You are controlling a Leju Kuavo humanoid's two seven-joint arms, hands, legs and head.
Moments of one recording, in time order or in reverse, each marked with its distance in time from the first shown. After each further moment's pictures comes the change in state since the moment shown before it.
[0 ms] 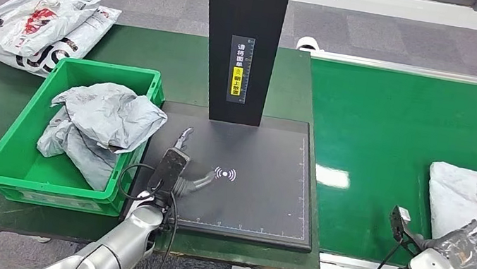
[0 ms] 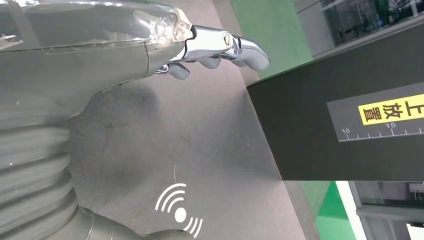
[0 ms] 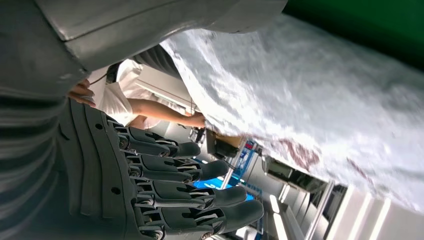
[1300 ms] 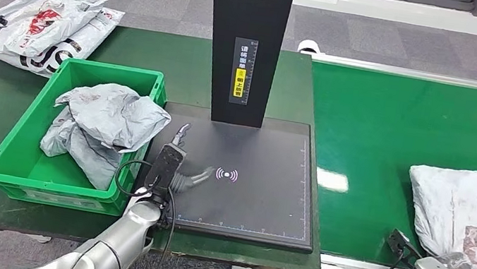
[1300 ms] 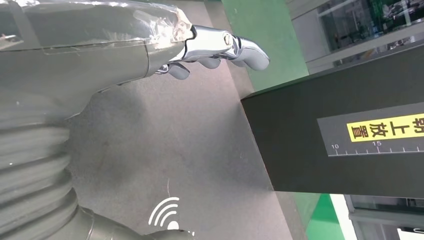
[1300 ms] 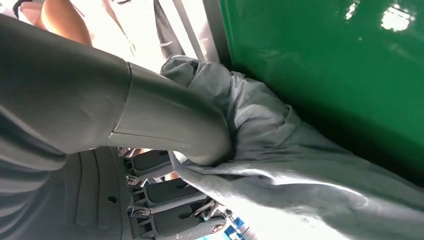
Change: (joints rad) left arm -0.011 0.004 0.042 -0.005 -0.021 -0.041 0.000; right arm 0.031 0.011 -0.141 0.006 -0.034 0.454 -0.003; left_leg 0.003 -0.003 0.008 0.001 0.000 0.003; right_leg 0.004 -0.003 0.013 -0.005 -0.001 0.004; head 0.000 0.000
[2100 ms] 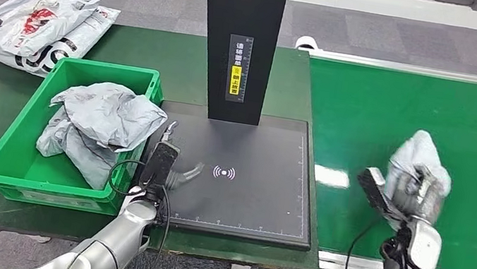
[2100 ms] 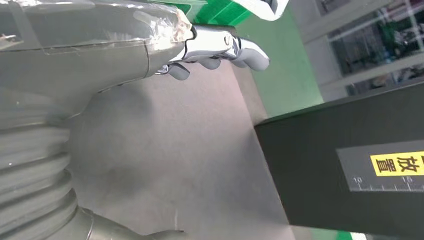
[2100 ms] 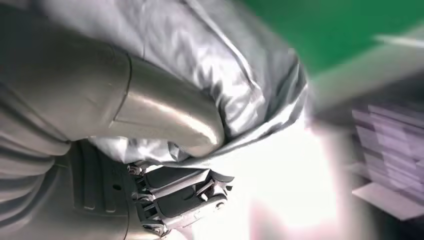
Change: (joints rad) left arm 0.000 0.006 0.040 -0.016 -0.034 0.109 0.029; right arm -0.037 0.228 -0.180 -0.348 -0.137 -0.613 -1.007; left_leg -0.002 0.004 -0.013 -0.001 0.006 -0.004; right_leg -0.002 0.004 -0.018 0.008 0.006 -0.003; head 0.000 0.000
